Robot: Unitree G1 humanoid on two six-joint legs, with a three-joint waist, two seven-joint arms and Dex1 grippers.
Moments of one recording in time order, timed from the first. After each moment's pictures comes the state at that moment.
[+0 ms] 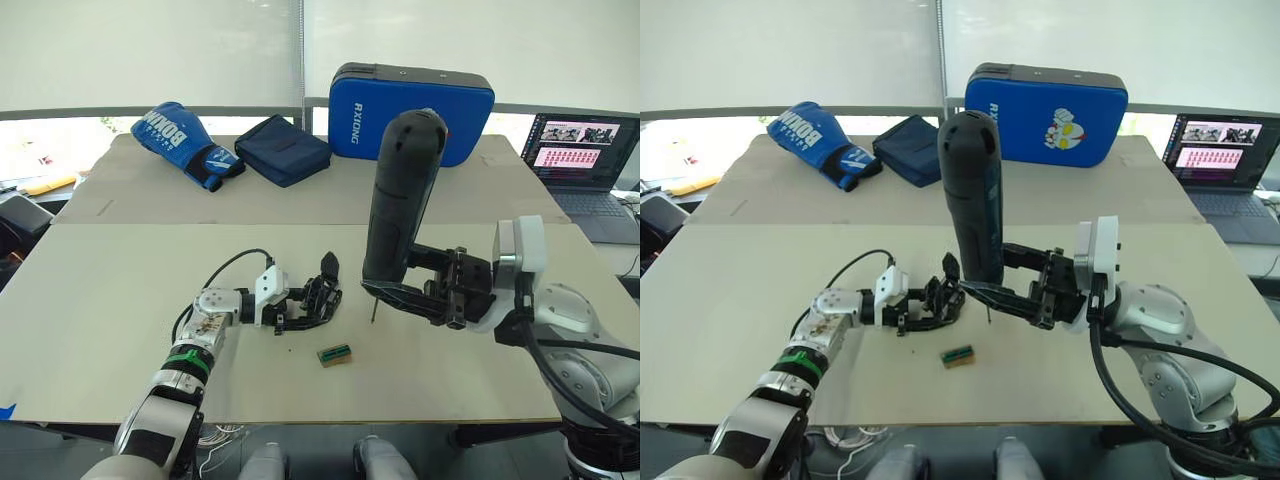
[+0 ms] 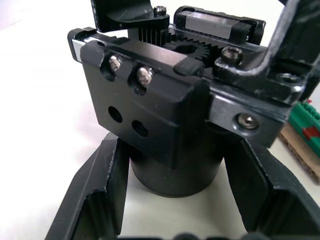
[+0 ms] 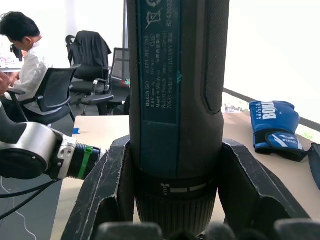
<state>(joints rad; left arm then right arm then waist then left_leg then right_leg) -0.66 0.33 -0.15 0.80 -0.17 -0.29 -1.31 -0.29 -0.62 -0.10 -0.60 0.81 0.42 0.86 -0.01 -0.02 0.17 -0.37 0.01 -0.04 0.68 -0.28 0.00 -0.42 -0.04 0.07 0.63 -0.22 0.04</state>
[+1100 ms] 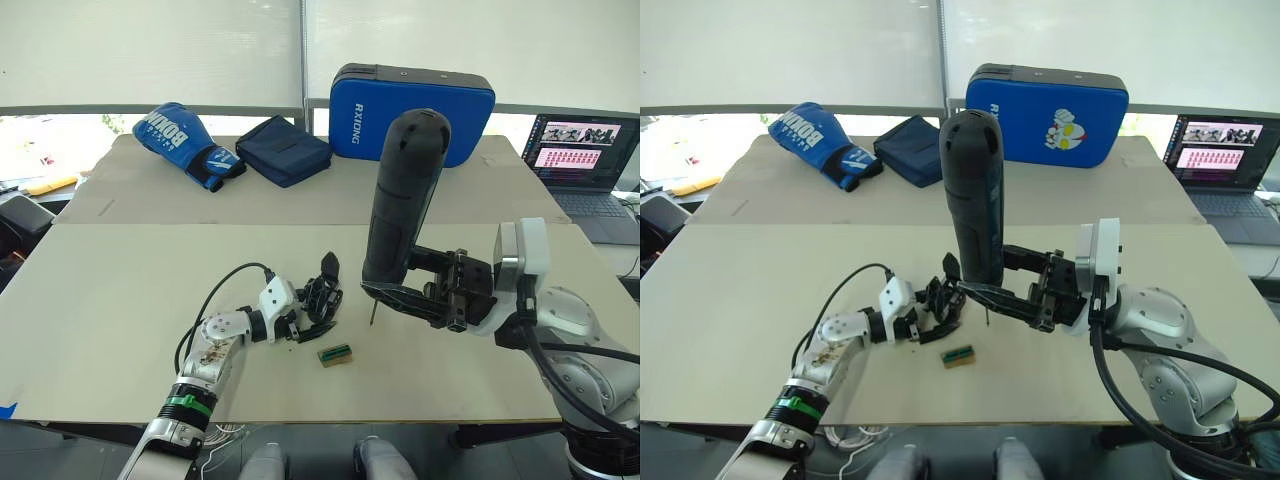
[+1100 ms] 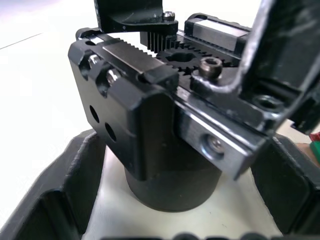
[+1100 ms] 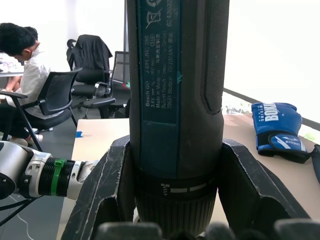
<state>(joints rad) -0.39 0.29 -0.15 0.35 -0.15 -0.06 -0.98 -0.27 -0.62 -0.10 -0.61 0.83 0.42 0.85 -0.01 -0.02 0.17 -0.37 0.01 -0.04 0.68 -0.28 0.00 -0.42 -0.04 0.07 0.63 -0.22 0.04</state>
